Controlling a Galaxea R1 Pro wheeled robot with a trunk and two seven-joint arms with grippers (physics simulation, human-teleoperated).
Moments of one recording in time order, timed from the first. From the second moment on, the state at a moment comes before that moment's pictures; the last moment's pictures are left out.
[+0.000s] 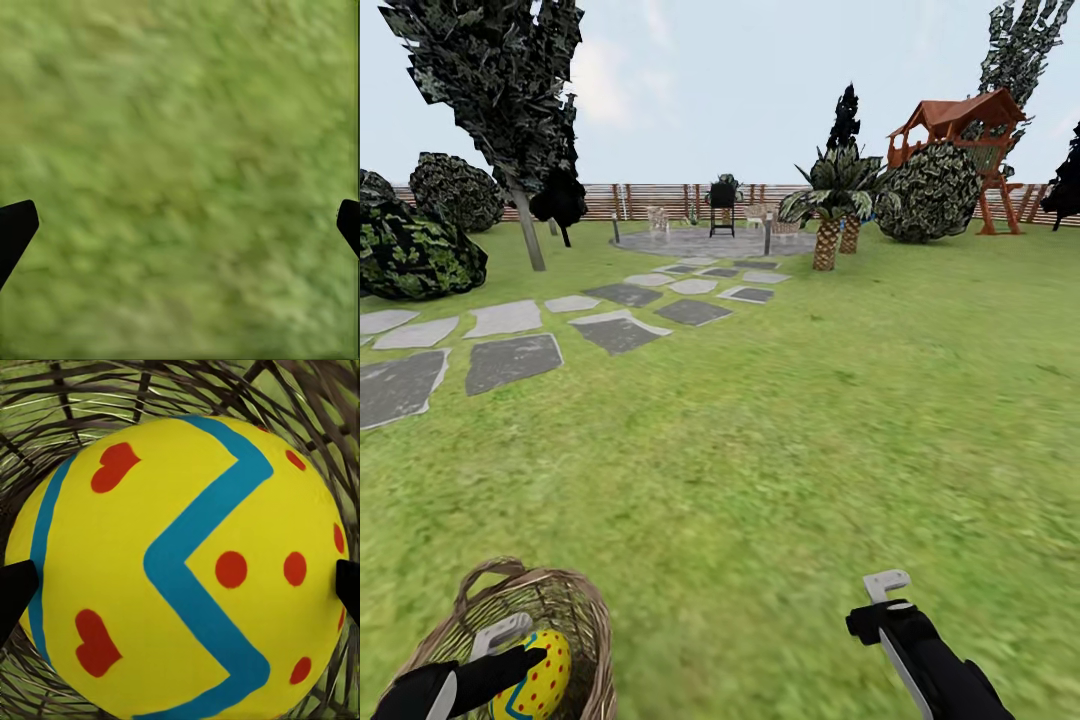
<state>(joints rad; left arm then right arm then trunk) -0.35 0.20 0.41 -0.64 0.03 0.52 -0.35 -0.40 -0.12 0.13 -0.82 0.04 0.57 -0.06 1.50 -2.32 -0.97</state>
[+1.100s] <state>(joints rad) -0.35 0.20 0.41 -0.64 0.03 0.52 -0.35 -0.40 -0.12 0.13 -0.82 0.04 0.57 -0.06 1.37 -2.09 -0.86</state>
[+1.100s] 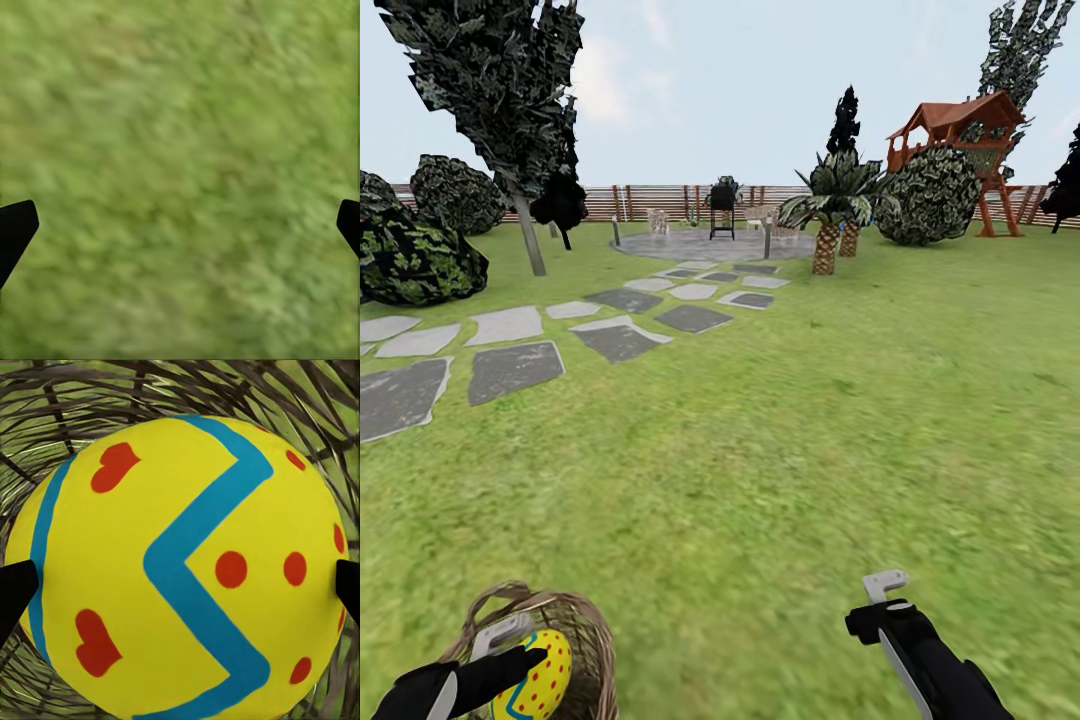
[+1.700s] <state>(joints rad) -0.35 0.20 0.41 -0.64 0.03 0.52 -0.35 -0.40 -0.12 0.13 -0.82 0.04 0.57 -0.06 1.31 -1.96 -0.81</state>
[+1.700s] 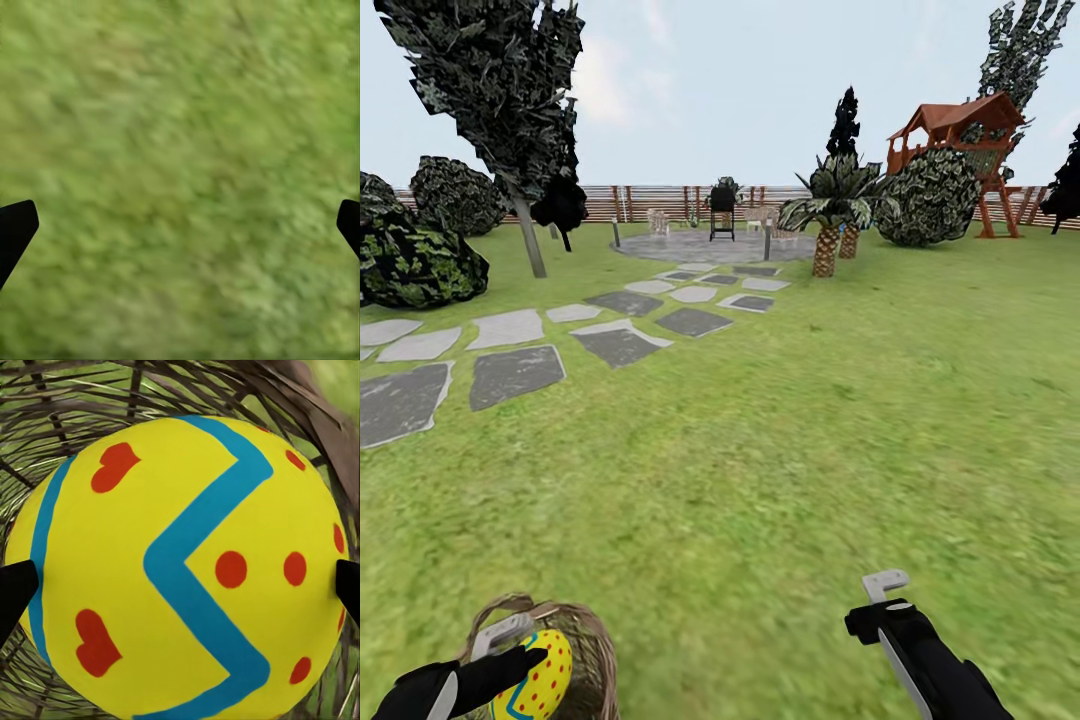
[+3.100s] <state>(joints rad) -0.35 0.20 0.41 -0.64 0.03 0.52 -0.35 -0.39 -0.12 0.13 -0.82 0.04 0.57 -0.06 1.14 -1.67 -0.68</state>
